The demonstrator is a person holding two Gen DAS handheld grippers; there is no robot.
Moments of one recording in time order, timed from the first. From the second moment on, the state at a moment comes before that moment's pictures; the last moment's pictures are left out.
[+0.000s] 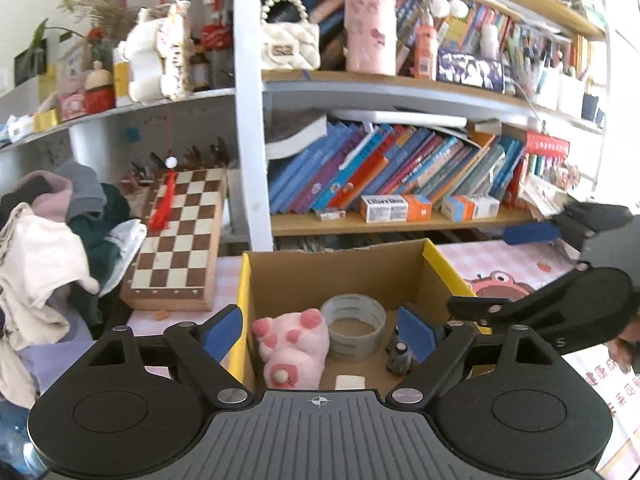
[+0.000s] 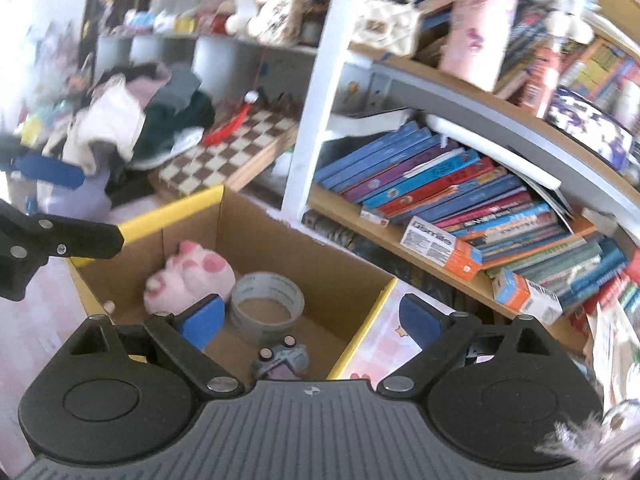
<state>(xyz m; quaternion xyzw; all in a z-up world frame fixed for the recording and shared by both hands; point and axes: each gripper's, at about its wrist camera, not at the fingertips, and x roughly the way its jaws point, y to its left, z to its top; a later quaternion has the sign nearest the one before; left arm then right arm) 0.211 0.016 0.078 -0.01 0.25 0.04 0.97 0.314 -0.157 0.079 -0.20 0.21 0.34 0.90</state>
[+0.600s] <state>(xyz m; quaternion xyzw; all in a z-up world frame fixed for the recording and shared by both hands) 0.136 0.035 0.075 -0.03 0.23 0.06 0.97 0.224 -0.183 0.074 -0.10 0.18 0.25 0.95</state>
